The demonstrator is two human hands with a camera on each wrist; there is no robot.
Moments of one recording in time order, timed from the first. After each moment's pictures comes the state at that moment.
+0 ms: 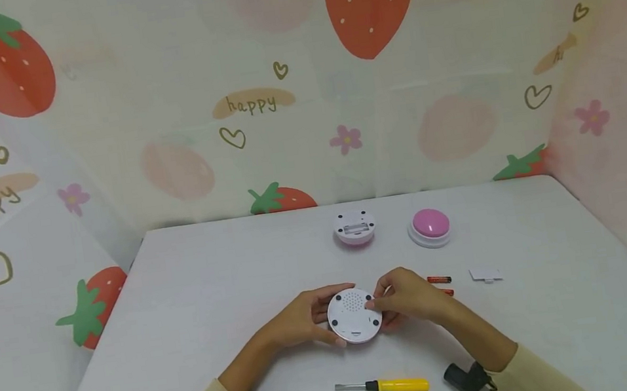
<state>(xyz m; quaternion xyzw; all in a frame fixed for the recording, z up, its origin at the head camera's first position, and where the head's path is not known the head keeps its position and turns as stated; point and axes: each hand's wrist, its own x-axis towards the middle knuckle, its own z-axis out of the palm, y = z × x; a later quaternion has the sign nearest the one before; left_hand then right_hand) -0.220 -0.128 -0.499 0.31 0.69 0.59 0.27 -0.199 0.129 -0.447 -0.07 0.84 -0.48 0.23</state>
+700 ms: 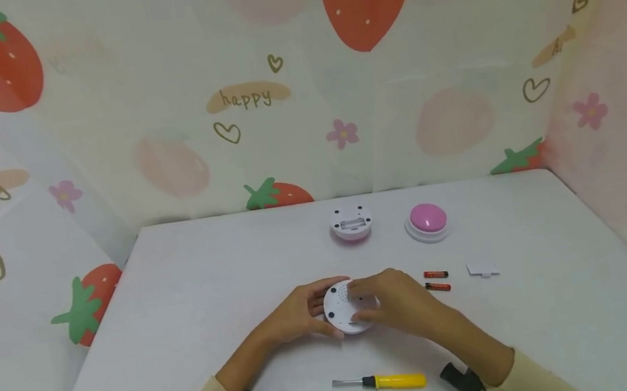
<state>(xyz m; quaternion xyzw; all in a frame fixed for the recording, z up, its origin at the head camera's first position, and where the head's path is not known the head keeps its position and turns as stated) -0.219 -0.127 -0.501 0.29 0.69 0.61 0.26 -0.174 0.116 -0.426 -0.29 0.93 -0.24 0.04</state>
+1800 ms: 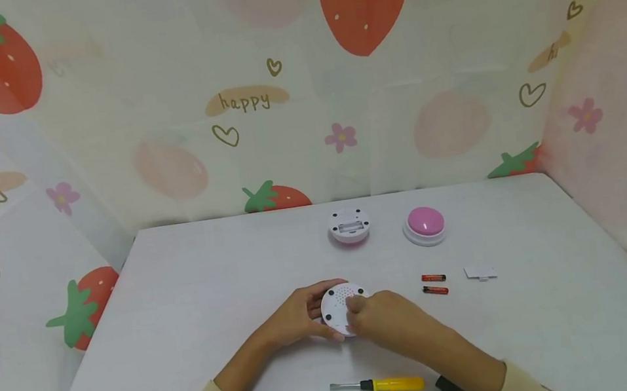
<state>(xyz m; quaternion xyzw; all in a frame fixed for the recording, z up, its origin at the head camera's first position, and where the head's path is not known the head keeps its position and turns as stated) -0.217 -0.124 -0.499 0.28 0.69 0.62 0.25 -0.156 0.098 -0.422 -0.43 0.90 0.11 -0.03</state>
